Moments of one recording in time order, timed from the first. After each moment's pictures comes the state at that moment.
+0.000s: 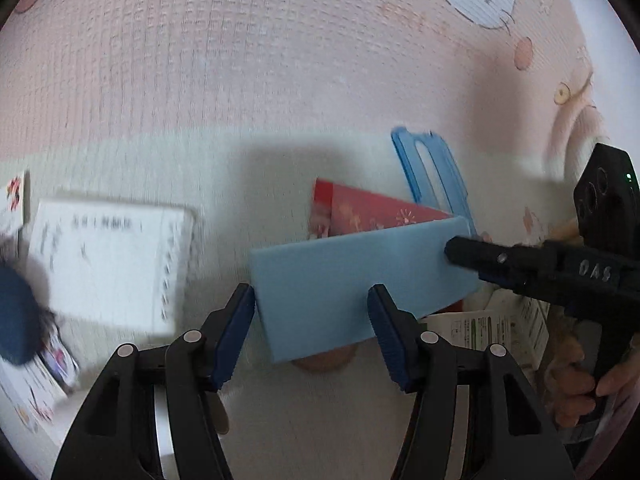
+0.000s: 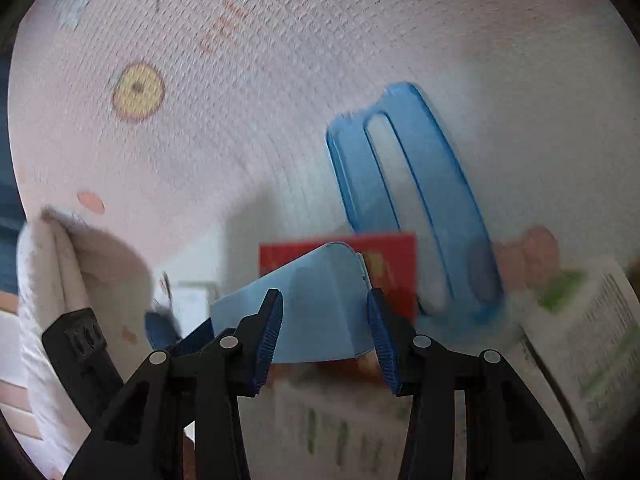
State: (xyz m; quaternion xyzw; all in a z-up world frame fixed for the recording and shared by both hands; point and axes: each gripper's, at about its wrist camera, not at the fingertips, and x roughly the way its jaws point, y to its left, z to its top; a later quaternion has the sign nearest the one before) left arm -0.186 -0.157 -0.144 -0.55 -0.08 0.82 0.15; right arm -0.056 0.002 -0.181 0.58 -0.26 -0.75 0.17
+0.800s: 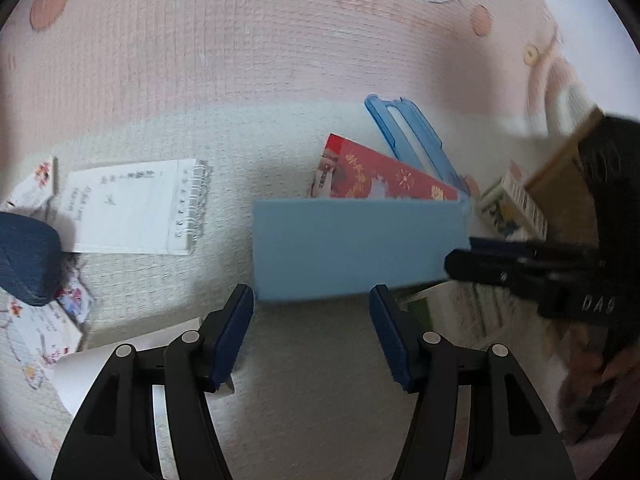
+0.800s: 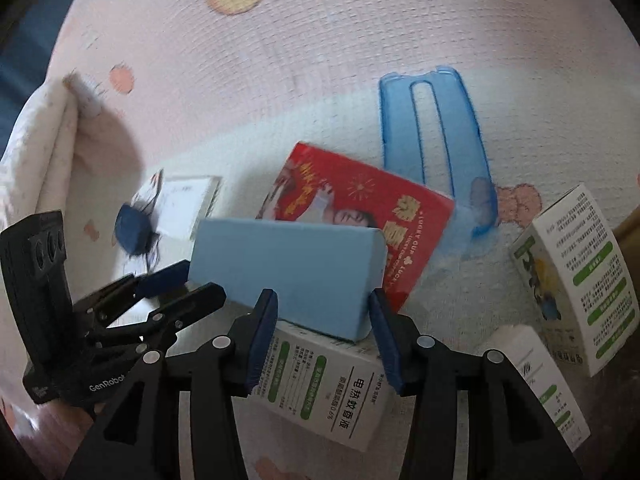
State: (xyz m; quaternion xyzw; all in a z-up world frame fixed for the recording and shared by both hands) left arm -0.131 -0.118 -0.146 -0.51 -0.01 0.85 0.16; right arm 0.016 -0.031 -0.174 0.55 -0.11 -0.79 0.24
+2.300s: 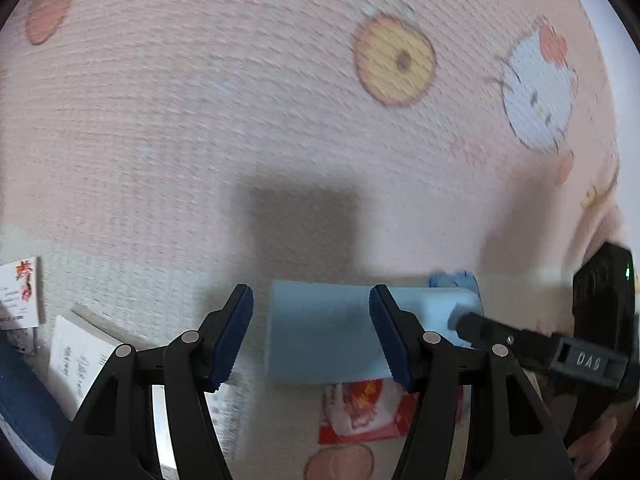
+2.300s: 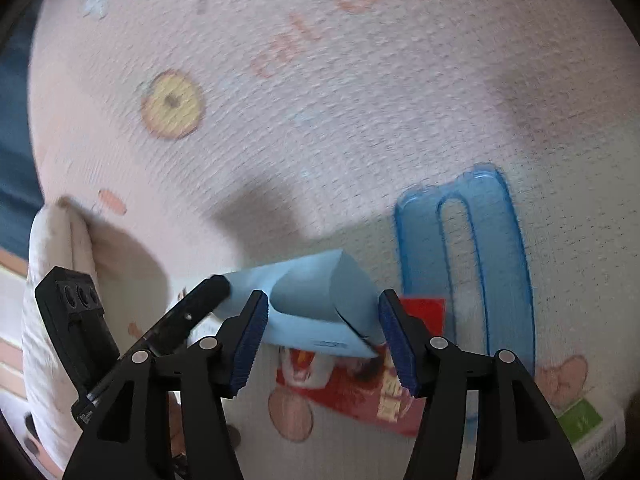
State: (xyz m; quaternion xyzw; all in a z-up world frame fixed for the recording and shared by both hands) left arm -0.269 -0.154 -0.127 -0.45 -0.15 0.88 0.08; right arm -0.116 -0.010 -0.176 0.53 -0.27 -0.78 0.21
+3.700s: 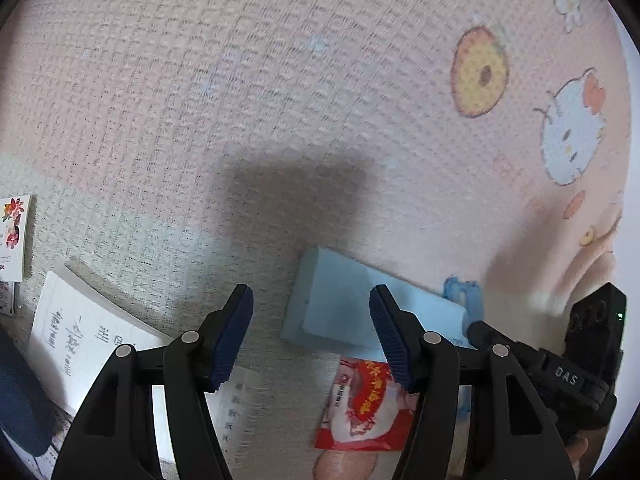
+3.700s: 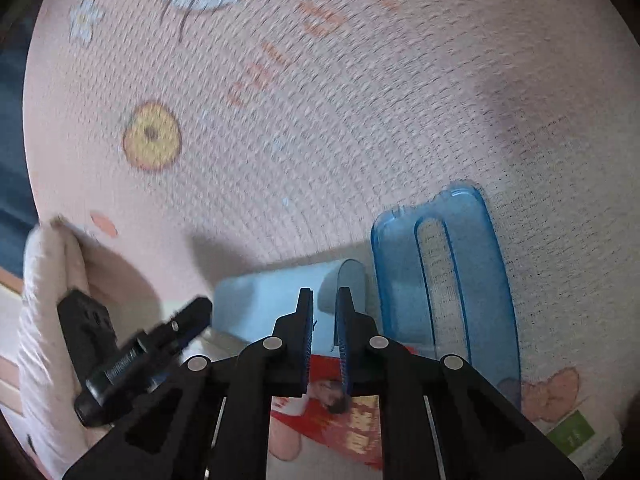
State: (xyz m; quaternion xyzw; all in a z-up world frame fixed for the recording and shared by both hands) left arm -0.245 -0.156 -0.165 -0.49 -0.23 0.84 0.06; right arm -0.105 0.015 -0.176 0.51 -0.26 -0.80 0.18
